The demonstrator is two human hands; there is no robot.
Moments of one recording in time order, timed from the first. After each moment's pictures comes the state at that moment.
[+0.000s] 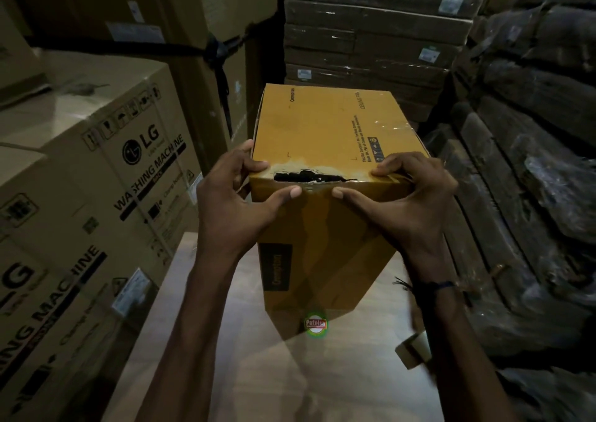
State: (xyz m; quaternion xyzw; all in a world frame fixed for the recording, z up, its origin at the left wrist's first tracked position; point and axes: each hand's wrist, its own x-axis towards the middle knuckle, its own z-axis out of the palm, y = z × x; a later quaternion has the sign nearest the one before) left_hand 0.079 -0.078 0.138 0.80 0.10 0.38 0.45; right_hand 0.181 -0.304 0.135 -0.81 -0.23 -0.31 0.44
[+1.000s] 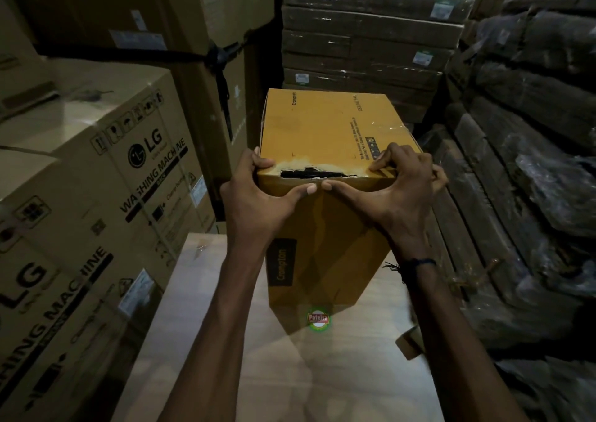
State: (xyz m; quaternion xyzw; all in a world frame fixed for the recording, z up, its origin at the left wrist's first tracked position) left_hand 0.086 -0.093 0.132 0.80 0.16 0.37 0.44; right_hand 0.171 -0.286 0.145 -0.86 -0.17 -0.29 0.39
